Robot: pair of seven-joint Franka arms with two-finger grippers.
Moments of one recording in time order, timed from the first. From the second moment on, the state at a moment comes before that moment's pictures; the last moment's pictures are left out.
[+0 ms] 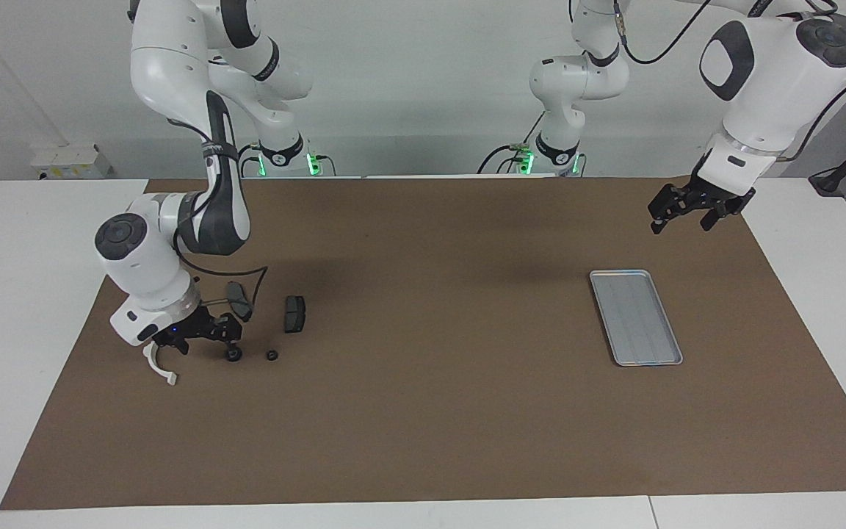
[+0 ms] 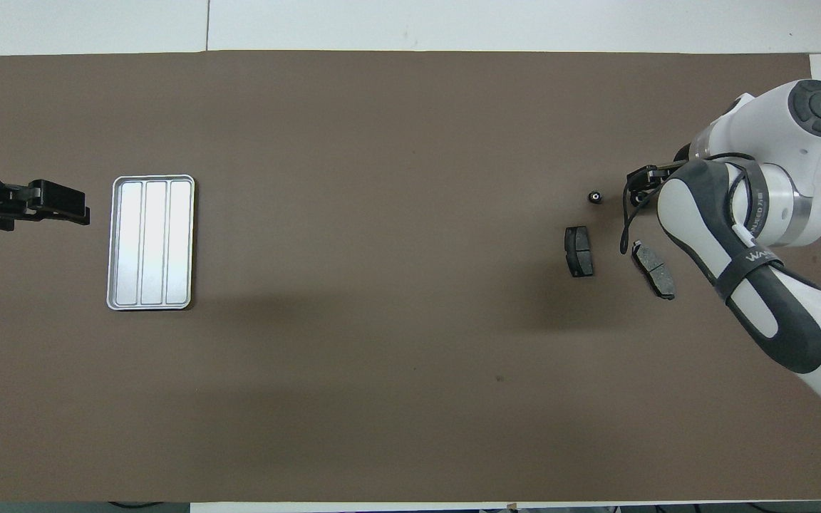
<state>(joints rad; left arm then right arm) -0.04 0.01 0.00 -1.68 -0.01 1.69 -0.03 -0.05 0.45 0.02 -1.75 -0.01 2.22 -0.09</state>
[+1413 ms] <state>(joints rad) -0.04 0.01 0.00 -1.68 -0.01 1.69 -0.03 -0.04 0.47 0.02 -1.77 -0.01 2.22 -0.07</state>
